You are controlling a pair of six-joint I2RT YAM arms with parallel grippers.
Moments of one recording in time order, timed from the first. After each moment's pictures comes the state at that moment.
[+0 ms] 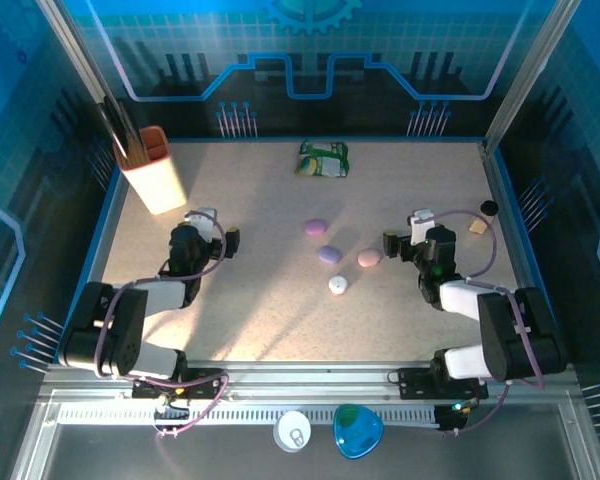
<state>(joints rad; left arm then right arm) -0.09 1.44 0.37 0.66 -0.02 0.00 0.08 1.40 0.35 0.64 -0.01 -0.06</state>
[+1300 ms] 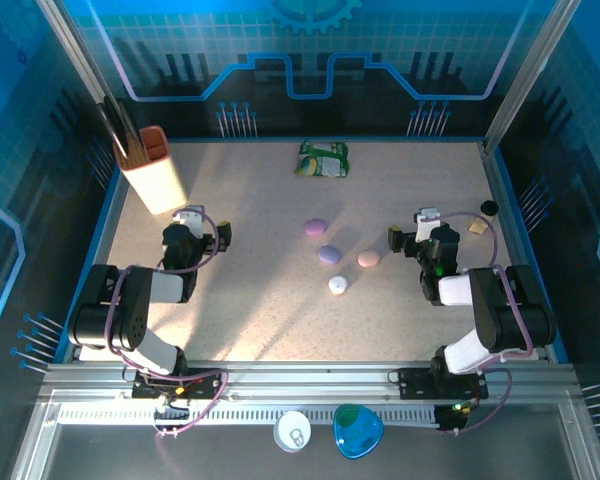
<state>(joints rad) 0.00 1.55 0.38 0.80 0.02 -0.07 0.04 1.54 0.36 0.81 -0.01 -0.04</state>
